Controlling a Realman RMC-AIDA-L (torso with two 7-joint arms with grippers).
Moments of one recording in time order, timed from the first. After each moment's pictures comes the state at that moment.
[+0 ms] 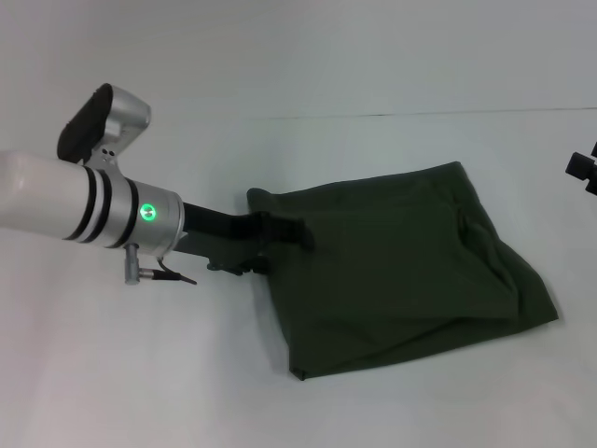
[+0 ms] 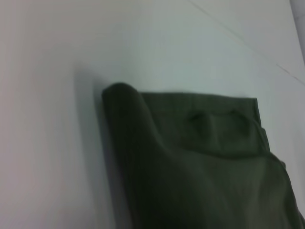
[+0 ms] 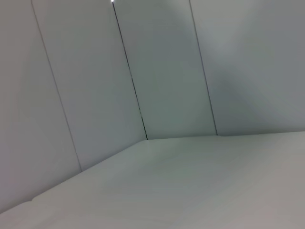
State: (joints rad) left arm -0.91 -2.08 0.83 0.43 2.30 1.15 -2.68; right arm 0.40 1.94 -0.43 -0.51 -1.75 -1.47 1.27
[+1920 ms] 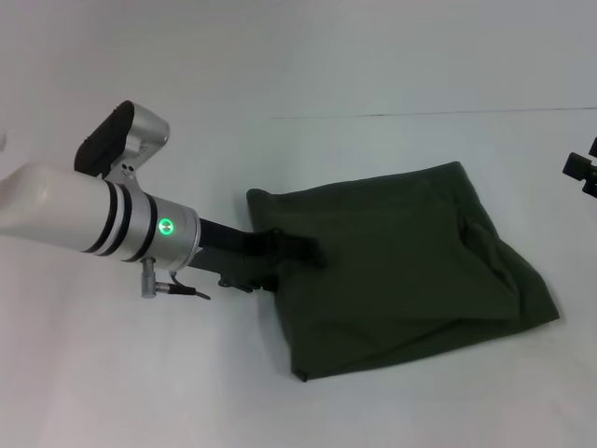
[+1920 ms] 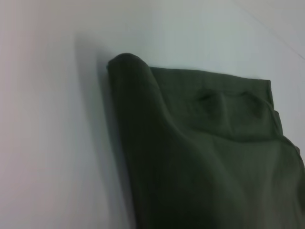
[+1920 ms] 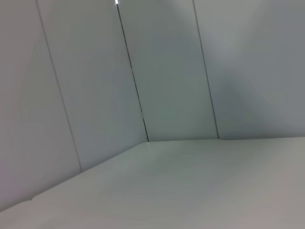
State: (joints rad) left arm -0.92 -2.10 0.84 0.41 2.34 1.12 -2.71; right arm 0.40 1.95 -0.43 -0.51 -1.75 -1.48 1.24
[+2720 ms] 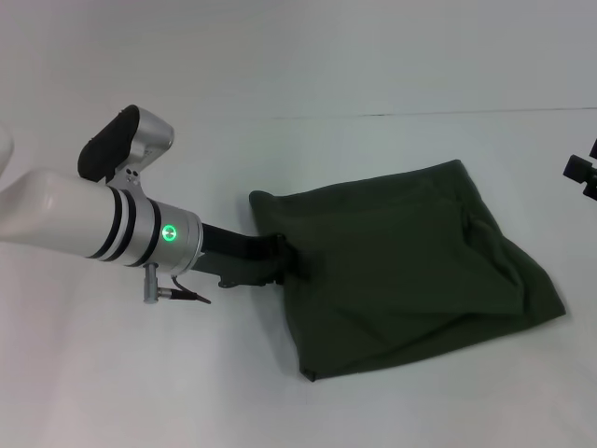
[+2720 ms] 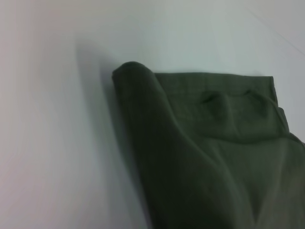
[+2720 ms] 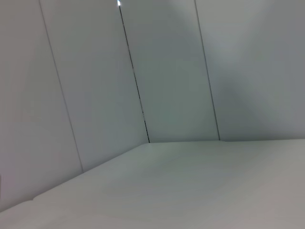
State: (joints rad) left arm -0.92 -2.12 0.84 0.41 2.35 1.09 -2.67; right arm 0.40 1.96 -0.43 -0.51 -1.75 -1.49 1.23
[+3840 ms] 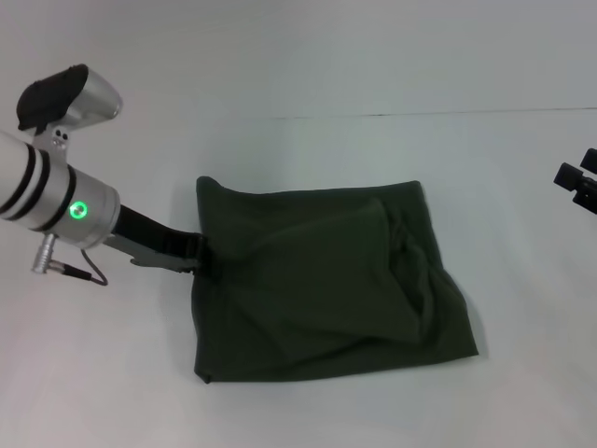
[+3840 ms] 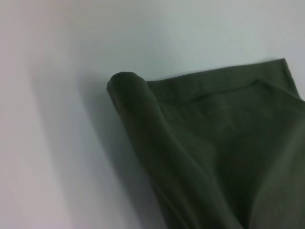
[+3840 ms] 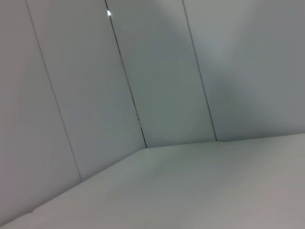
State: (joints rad) left arm -0.91 -2.00 0.83 0.53 2.54 1.31 -2.52; right arm 0.38 2.00 -0.40 -0.51 -1.74 -1.48 1.24
